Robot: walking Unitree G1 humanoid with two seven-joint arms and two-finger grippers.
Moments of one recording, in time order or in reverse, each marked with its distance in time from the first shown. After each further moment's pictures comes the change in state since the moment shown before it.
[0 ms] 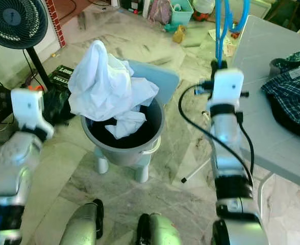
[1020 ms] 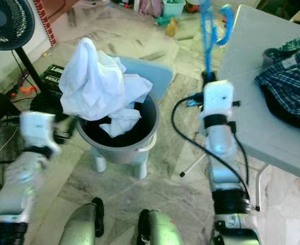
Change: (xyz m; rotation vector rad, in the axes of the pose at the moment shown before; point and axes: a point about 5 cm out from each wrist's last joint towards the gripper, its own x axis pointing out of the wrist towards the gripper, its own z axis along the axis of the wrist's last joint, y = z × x) left arm -0.020 -0.004 -0.025 -0.002 0.059 0.062; right arm -0.021 0.018 -0.002 0.000 0.030 0.095
